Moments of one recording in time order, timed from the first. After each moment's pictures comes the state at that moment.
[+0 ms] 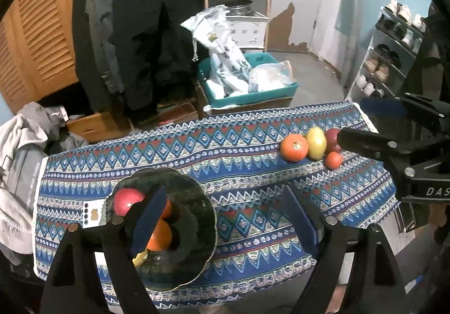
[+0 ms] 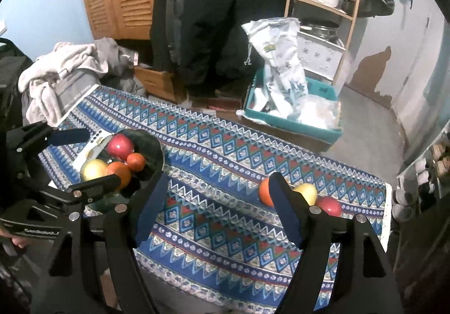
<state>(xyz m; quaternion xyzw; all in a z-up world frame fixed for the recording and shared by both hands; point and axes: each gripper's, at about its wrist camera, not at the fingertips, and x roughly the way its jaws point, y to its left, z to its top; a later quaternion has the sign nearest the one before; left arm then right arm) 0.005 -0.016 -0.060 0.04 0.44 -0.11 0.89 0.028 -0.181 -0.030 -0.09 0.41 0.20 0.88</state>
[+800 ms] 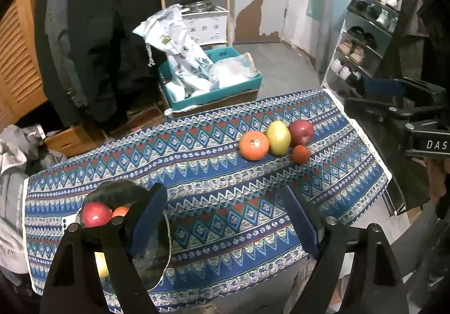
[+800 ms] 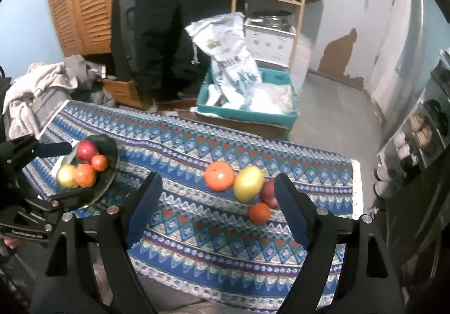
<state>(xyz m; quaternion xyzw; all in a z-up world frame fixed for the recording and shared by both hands) 0.007 -0.090 -0.057 0.07 0.45 -0.17 0.88 0.024 -0.284 -0.023 -0.06 0.41 0.13 0.90</state>
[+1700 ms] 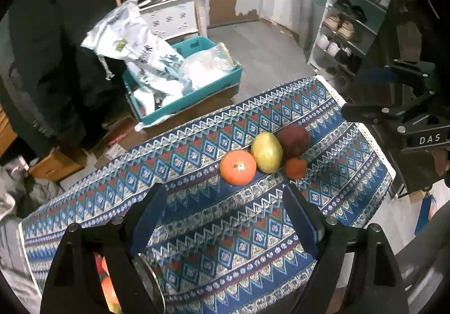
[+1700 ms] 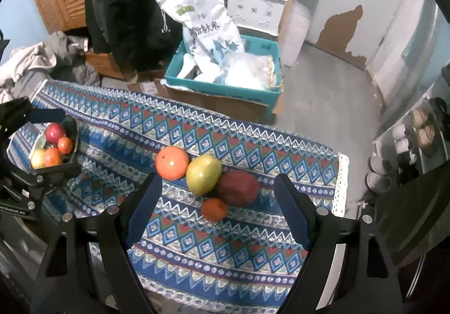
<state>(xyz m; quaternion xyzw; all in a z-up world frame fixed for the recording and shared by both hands) 0.100 -0.158 -0.073 0.12 0.48 -0.22 0.84 0.111 -0.346 -0.055 -0.09 0.50 0.13 0.85</state>
